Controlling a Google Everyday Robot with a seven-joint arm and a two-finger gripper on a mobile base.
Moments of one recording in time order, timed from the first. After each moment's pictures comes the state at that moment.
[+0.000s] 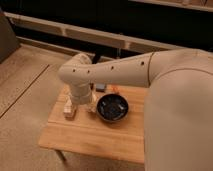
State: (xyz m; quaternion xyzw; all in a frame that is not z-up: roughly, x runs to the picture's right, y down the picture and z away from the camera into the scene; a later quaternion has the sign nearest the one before) arm -0.108 0.103 0.703 -0.26 0.23 0.64 0.68
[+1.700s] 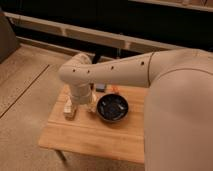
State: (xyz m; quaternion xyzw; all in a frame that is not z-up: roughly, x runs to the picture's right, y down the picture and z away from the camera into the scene) arm -0.108 0.102 0.703 -0.26 0.23 0.64 0.68
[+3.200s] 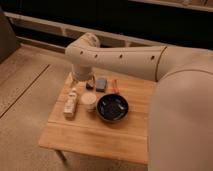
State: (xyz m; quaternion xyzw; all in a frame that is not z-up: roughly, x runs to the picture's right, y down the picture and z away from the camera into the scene) arm -0.119 -0.022 0.726 -0.23 0.08 0.64 0.73
